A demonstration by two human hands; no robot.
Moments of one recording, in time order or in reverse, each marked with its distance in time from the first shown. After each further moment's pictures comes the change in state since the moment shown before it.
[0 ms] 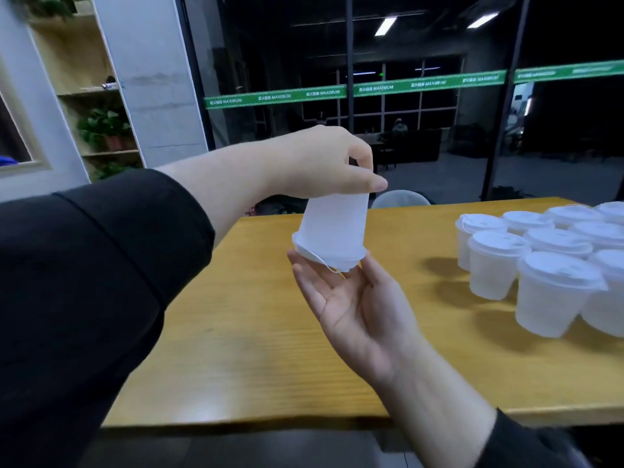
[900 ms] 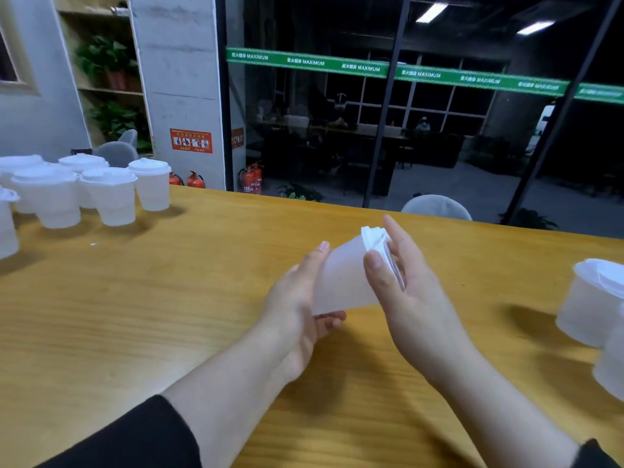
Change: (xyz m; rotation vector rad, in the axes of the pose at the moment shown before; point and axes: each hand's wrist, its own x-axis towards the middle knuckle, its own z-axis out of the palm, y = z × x) left_hand -0.004 -0.132 0.217 -1.803 0.422 -0.824; right_hand 0.160 -0.024 -0.067 -1.669 0.082 -0.471
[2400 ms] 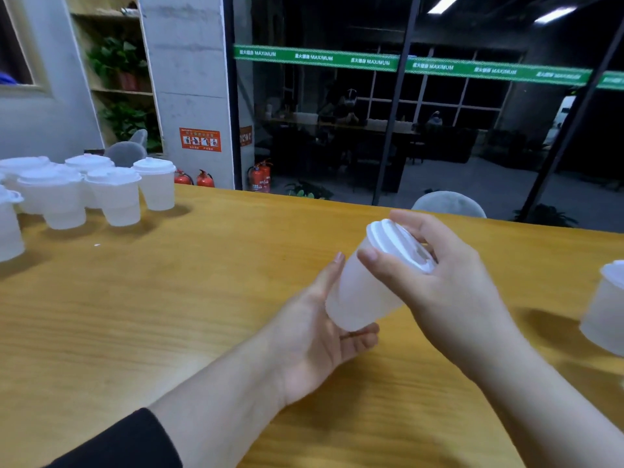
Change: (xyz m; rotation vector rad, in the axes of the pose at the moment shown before) left_hand -0.011 0.003 0.001 -0.070 -0.333 -0.223; right_hand 0.010 -0.020 -0.023 -0.086 0.026 -0.032
